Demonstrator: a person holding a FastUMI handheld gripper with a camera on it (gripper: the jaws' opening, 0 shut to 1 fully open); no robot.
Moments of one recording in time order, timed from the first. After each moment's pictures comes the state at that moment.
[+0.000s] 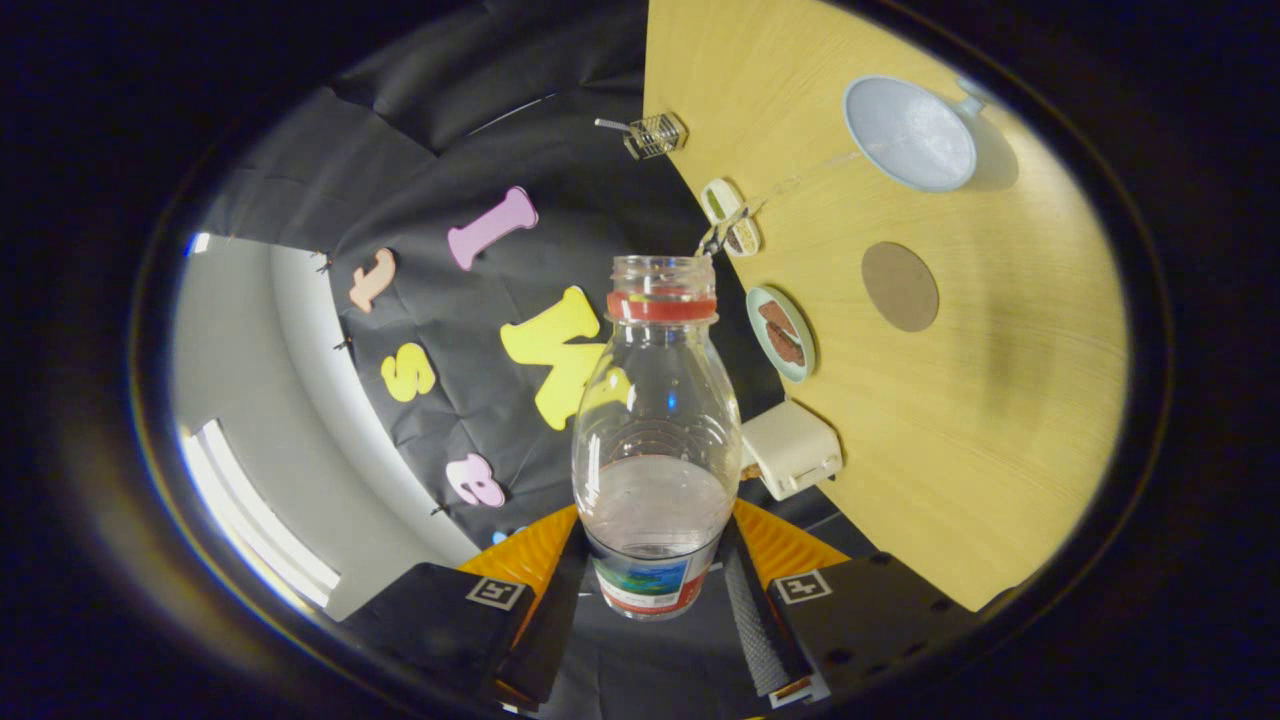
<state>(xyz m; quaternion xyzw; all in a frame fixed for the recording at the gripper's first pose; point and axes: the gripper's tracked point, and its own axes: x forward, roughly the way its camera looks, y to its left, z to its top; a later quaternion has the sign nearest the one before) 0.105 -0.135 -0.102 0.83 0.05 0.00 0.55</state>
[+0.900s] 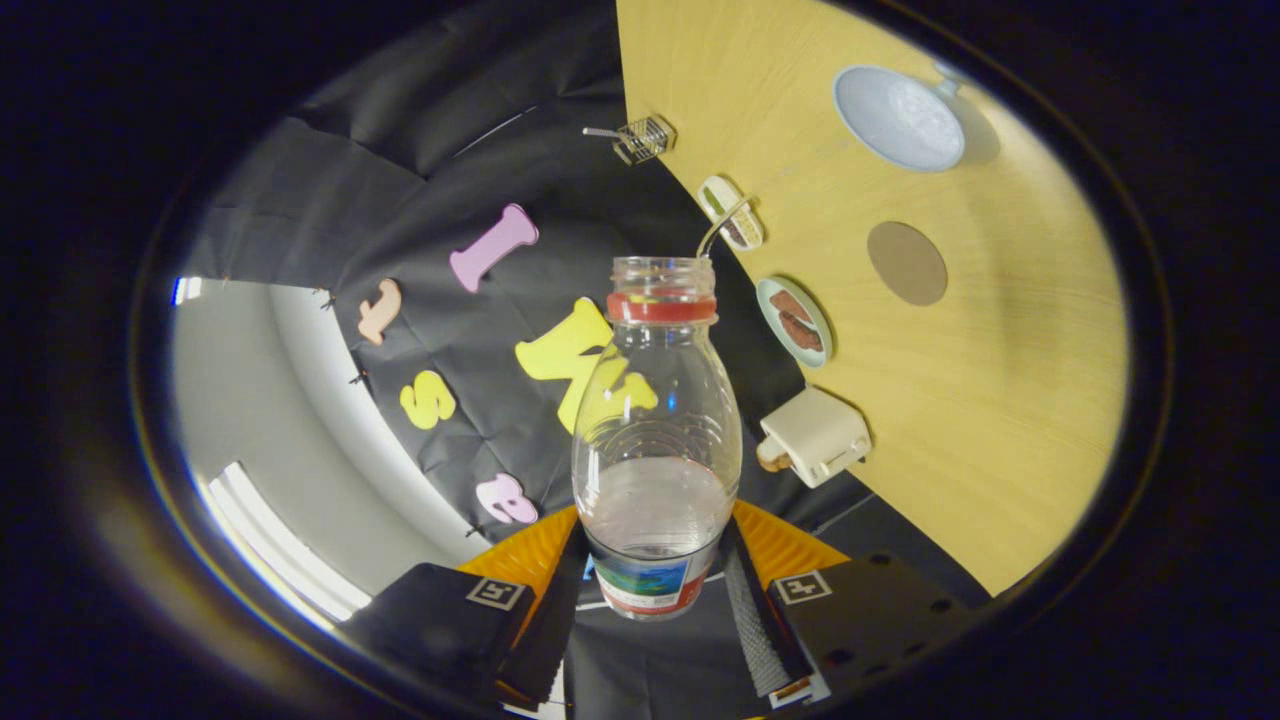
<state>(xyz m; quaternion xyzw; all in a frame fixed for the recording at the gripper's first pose) 0.106 -0.149 -0.077 0.86 0.03 0.01 0.51</state>
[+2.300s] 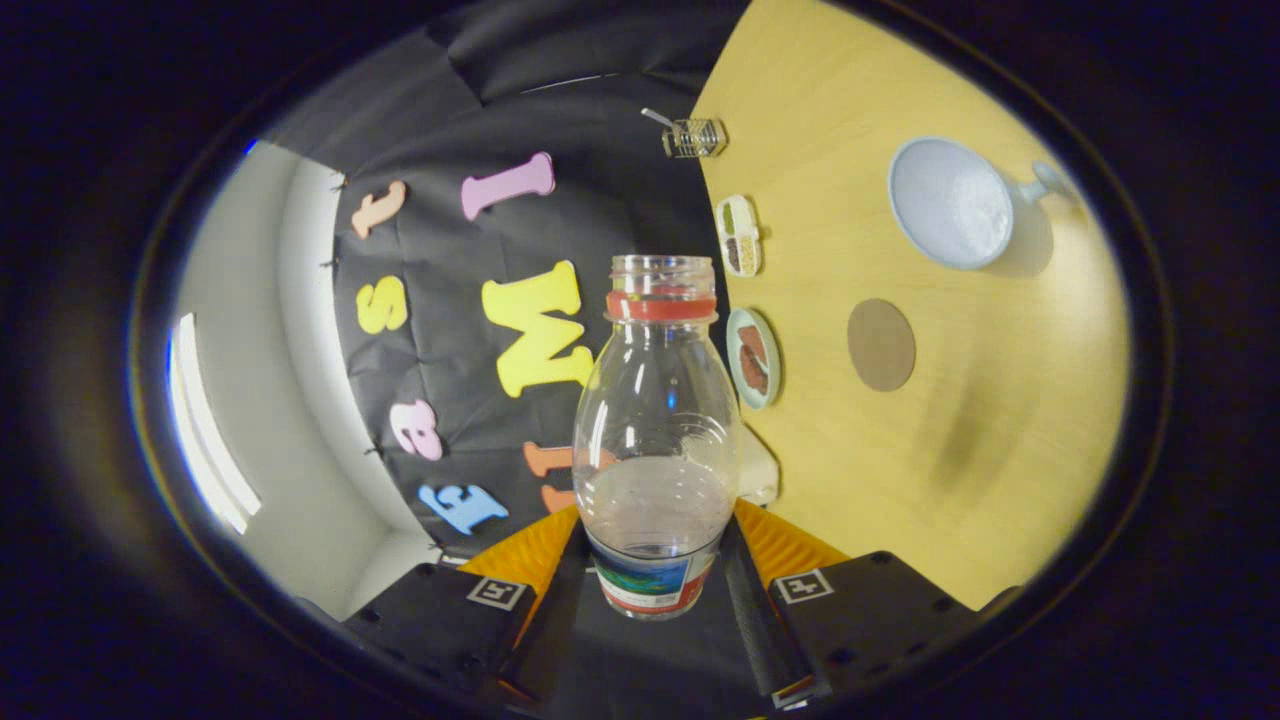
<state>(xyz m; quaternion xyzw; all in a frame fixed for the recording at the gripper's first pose) 0.095 -0.130 -0.151 0.71 0.12 -0.02 0.69</state>
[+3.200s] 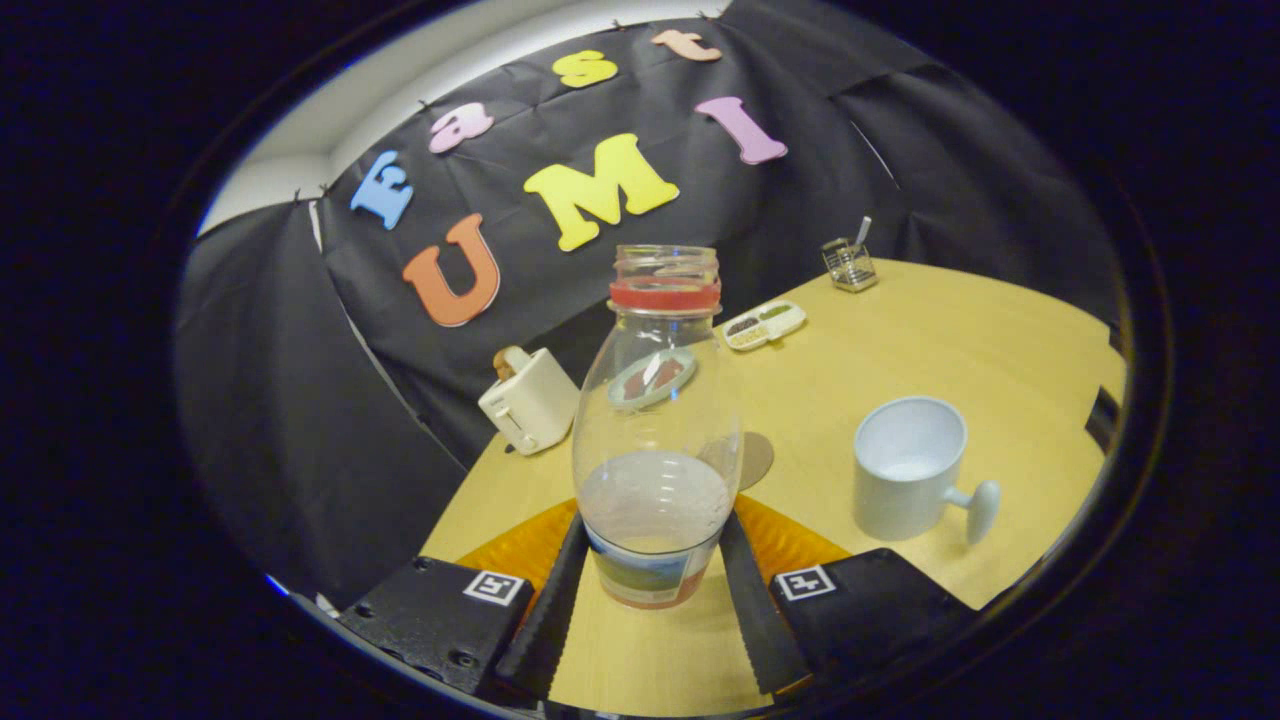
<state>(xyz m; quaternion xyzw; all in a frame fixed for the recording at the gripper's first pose) 0.048 -0.143 -0.236 0.16 0.23 -0.06 0.96</state>
